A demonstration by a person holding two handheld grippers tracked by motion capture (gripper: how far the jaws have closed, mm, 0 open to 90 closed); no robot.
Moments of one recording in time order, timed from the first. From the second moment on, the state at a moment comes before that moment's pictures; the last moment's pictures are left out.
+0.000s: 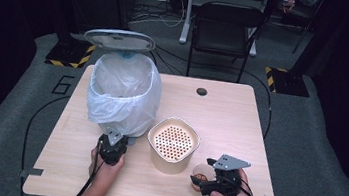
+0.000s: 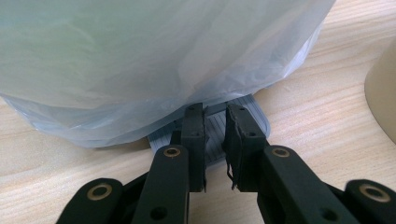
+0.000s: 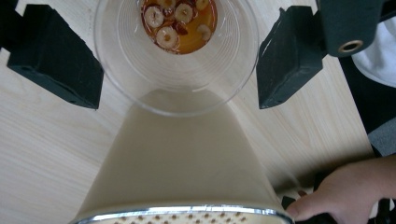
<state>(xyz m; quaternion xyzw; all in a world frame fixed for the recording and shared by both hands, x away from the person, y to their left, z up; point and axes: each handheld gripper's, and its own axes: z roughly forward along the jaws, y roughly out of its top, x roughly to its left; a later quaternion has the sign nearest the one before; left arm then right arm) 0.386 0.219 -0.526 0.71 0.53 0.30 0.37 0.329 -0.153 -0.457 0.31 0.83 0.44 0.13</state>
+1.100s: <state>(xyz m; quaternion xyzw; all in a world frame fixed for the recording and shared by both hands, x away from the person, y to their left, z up) 0.386 0.219 -0.526 0.71 0.53 0.30 0.37 0.330 -0.150 -0.480 0.29 0.86 0.41 0.13</state>
